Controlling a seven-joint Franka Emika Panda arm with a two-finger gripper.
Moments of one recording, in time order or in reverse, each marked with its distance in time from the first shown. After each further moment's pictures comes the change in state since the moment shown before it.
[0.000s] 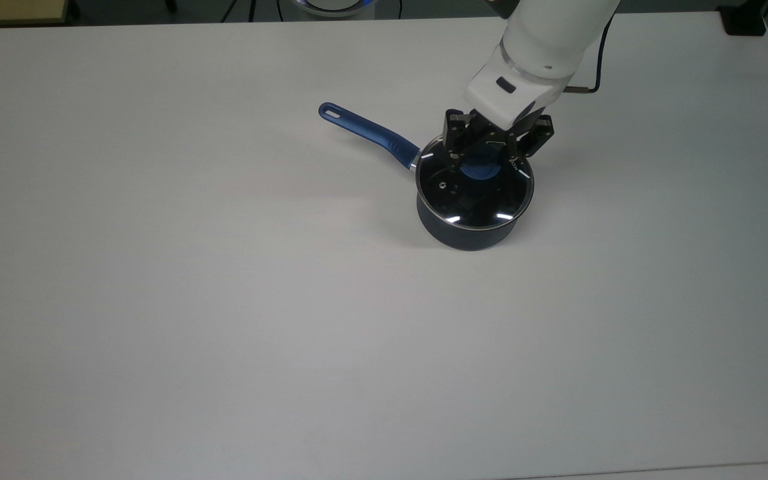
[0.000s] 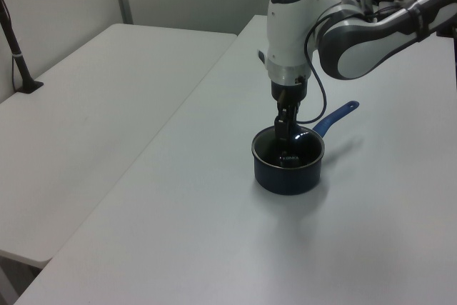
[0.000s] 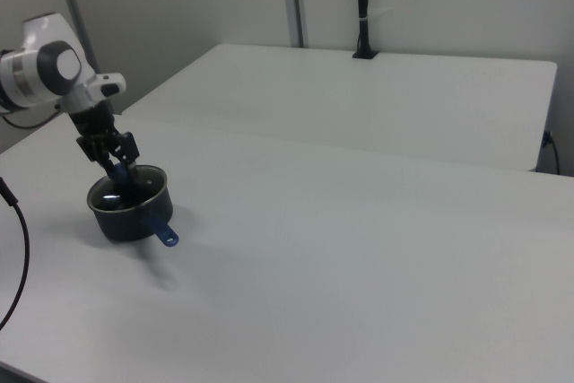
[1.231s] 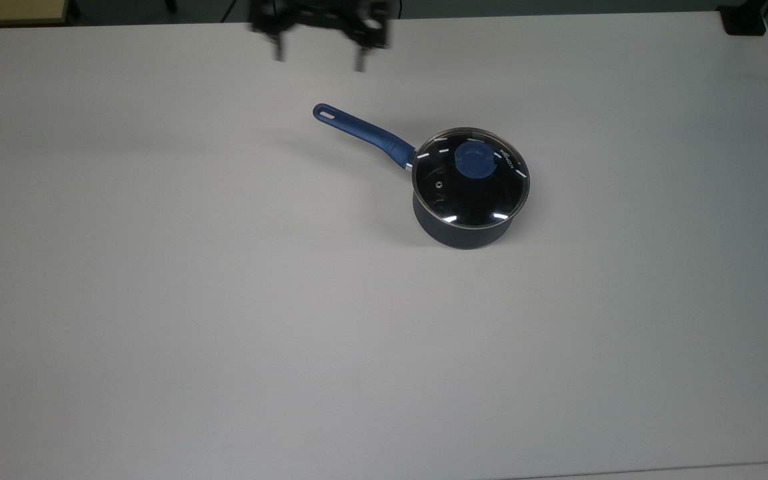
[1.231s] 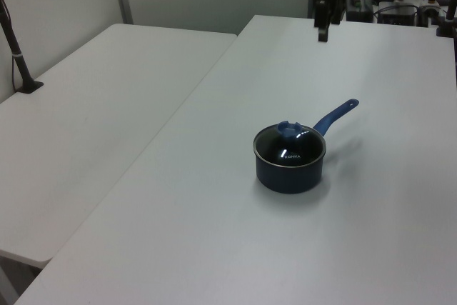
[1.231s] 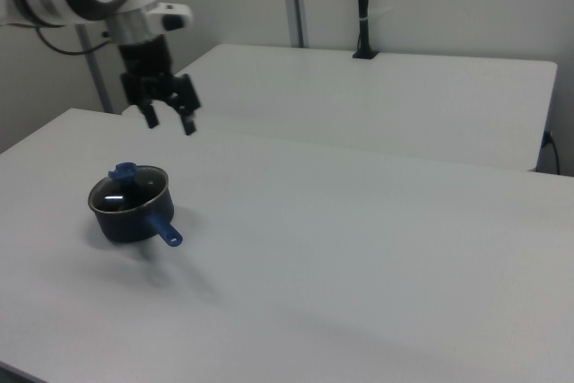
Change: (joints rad) arm -0.506 -0.305 0.151 0.019 0.060 -0.304 -0.274
